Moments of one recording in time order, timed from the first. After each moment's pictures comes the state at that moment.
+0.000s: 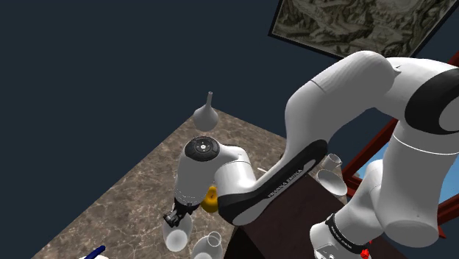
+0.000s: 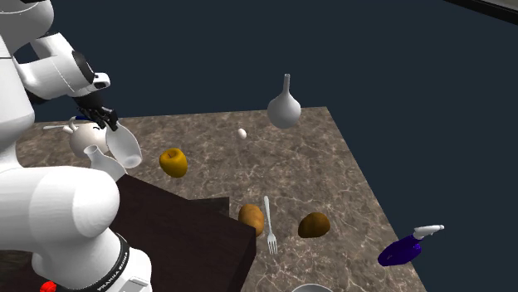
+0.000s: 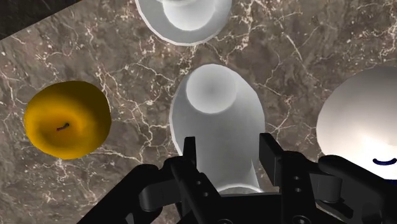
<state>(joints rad) 0.48 0.37 0.38 -2.21 -0.34 2.59 0.96</state>
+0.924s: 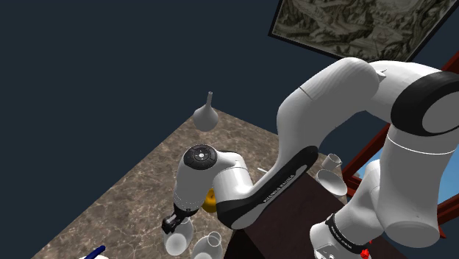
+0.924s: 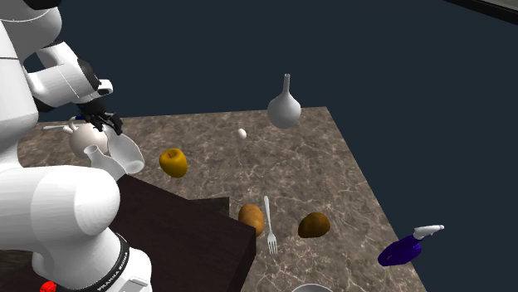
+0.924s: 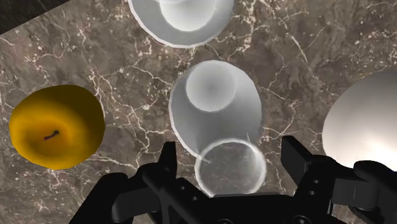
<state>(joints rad) 0.50 0.43 0.35 -2.21 -0.38 2.64 1.00</state>
